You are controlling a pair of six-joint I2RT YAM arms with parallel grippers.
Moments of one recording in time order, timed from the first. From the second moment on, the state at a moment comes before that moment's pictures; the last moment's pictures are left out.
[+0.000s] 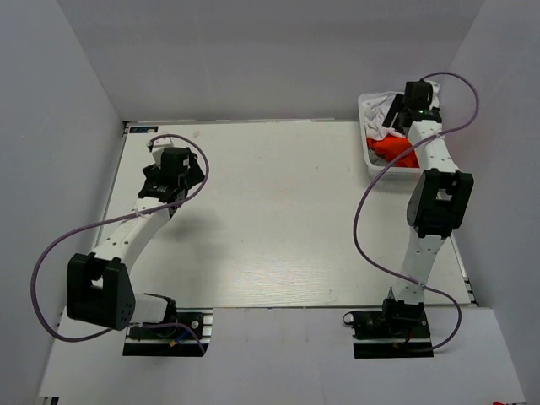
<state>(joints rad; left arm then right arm) -0.23 1.31 0.96 -0.26 -0.46 -0.50 -0.02 2.08 1.91 -0.50 0.28 0.26</state>
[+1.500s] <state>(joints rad) -0.23 1.61 1.09 -0.31 -0.48 -0.47 -0.11 2.41 2.08 -0.45 0.15 0.48</state>
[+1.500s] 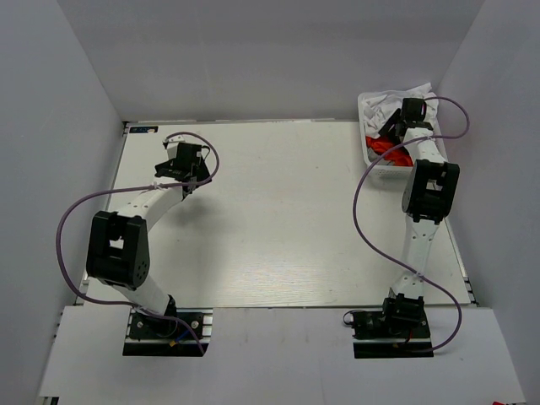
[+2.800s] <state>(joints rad) -0.23 1.79 1.22 -0.31 -0.45 -0.47 -0.10 2.52 2.25 -0.48 0.09 0.80</state>
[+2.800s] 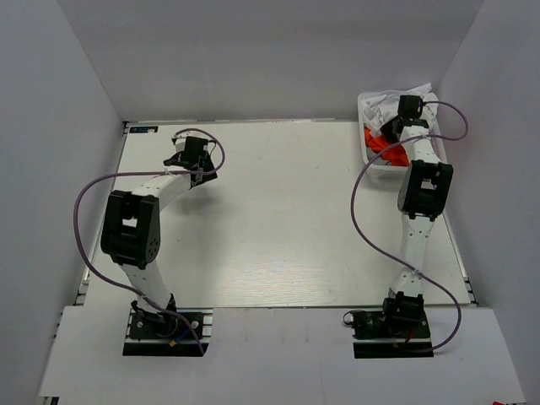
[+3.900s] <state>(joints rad) -0.23 1.49 1.09 -0.23 -0.36 -0.47 -0.07 1.99 2.21 -0.42 0.16 0.39</state>
